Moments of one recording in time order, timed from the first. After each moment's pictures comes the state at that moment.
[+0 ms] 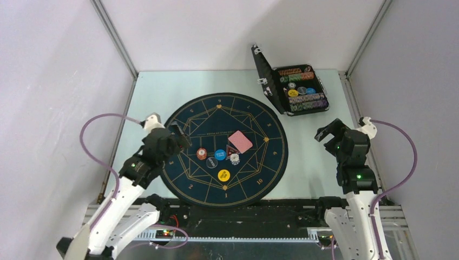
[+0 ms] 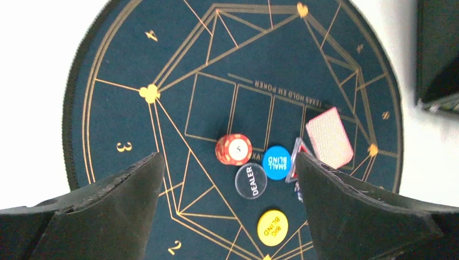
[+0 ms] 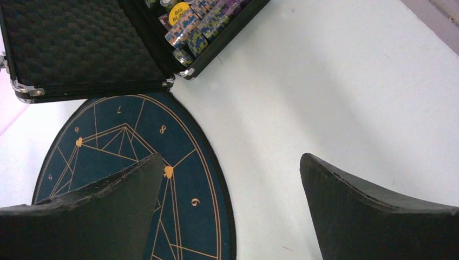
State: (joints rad) left arm -0.40 0.69 0.74 -0.64 -0.36 -0.72; right arm -0.01 0.59 0.68 -0.54 0.18 0.64
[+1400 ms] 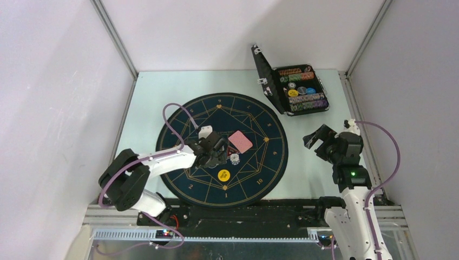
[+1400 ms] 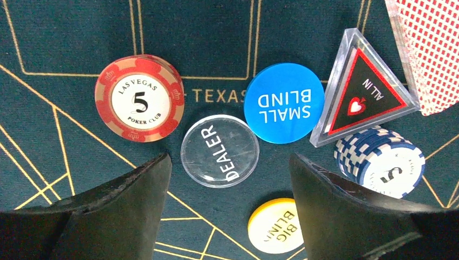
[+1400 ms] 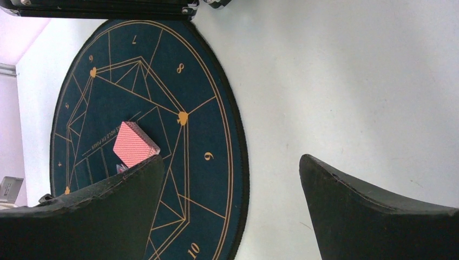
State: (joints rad) left arm -0.78 1.46 0.75 -0.44 -0.34 -0.89; right arm -0.03 0.61 0.56 -0.49 -0.11 0.62
